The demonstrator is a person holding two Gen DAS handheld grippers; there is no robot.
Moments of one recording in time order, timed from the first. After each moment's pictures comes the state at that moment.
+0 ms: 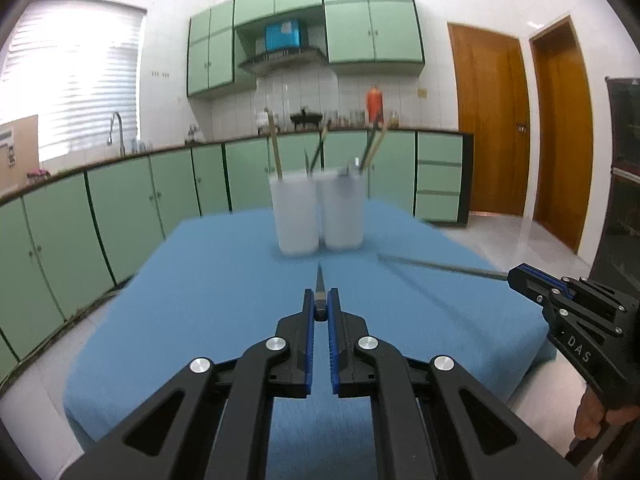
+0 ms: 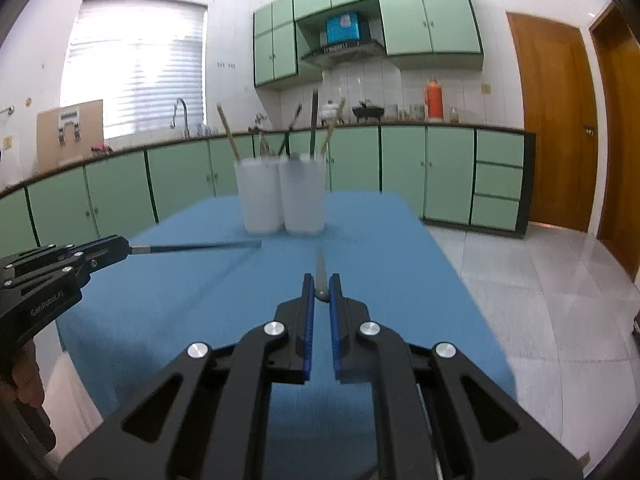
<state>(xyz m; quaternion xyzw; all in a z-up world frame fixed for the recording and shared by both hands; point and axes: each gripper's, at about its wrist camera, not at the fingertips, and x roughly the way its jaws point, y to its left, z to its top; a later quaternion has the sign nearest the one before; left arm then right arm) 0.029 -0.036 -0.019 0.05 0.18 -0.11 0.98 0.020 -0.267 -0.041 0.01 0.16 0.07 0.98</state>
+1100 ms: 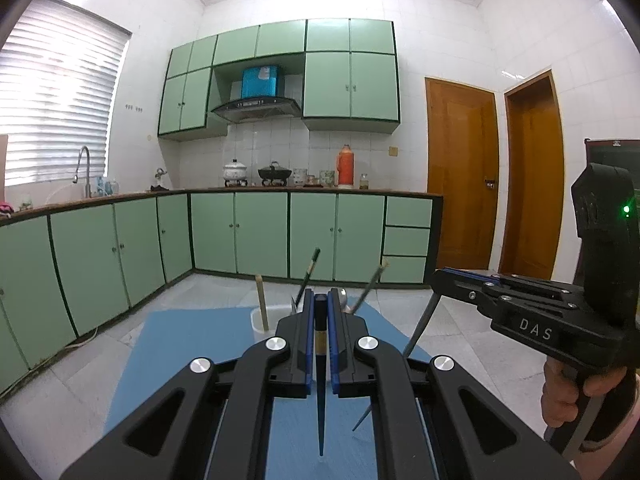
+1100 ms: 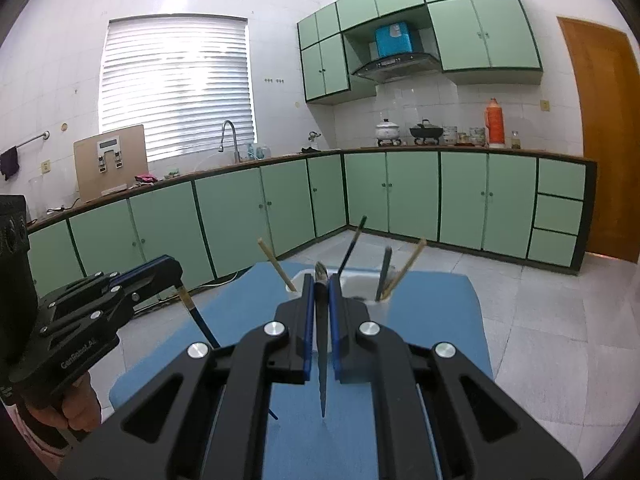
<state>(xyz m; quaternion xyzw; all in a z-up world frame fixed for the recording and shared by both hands) 0.111 -0.015 0.110 0.01 0.10 -0.19 0.98 0.135 -0.243 0.115 0.02 0.16 0.18 0.97</state>
